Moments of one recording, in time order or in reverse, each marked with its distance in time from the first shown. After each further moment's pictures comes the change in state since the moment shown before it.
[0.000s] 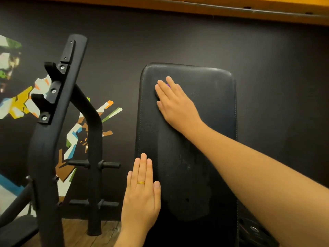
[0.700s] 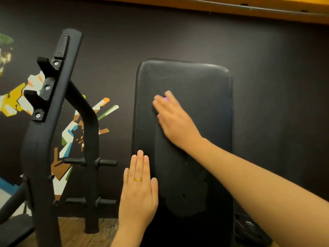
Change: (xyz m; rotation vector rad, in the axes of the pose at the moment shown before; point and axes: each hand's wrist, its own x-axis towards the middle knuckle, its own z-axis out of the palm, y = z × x) left_hand 0.001 0.005 -0.006 -0.004 -0.007 -0.013; right_hand -0.046 -0.021 -0.008 0.240 0.032 -0.024
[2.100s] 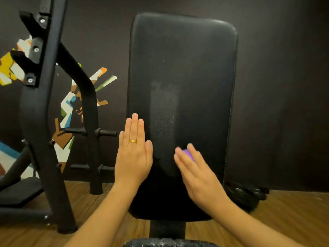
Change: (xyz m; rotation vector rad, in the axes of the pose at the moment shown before) left_hand -0.002 0.003 -0.007 -0.011 -0.043 -0.005; right_hand -0.246 -0.075 -0.026 -0.026 -0.239 0.065
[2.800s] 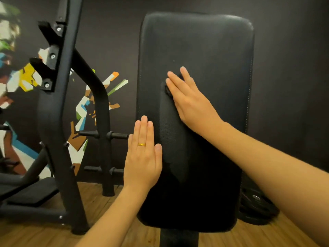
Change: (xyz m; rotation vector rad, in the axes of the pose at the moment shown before) left_hand 0.002 0.002 -0.001 -0.077 0.025 -0.016; right_hand 0.193 0.056 -0.019 -0.013 0.161 -0.063
